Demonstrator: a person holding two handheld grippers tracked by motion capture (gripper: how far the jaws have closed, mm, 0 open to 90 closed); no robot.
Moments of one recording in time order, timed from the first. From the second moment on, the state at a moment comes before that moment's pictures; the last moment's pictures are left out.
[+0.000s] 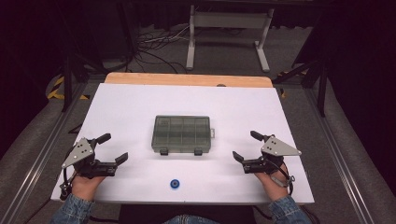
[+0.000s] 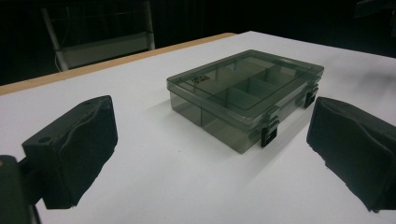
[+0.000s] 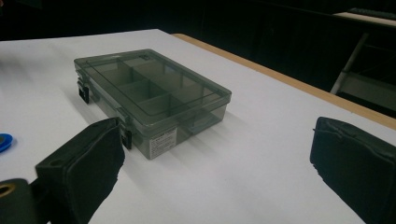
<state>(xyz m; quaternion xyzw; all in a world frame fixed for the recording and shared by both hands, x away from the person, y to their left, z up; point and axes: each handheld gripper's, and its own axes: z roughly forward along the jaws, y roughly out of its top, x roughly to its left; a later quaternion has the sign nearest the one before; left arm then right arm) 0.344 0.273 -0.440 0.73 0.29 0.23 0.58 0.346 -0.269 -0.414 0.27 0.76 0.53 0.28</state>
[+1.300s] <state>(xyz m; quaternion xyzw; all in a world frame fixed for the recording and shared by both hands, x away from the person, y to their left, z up) 0.359 0.255 -0.422 0.74 0.27 0.22 0.58 0.353 -0.261 -0.405 0.28 0.75 0.54 0.26</state>
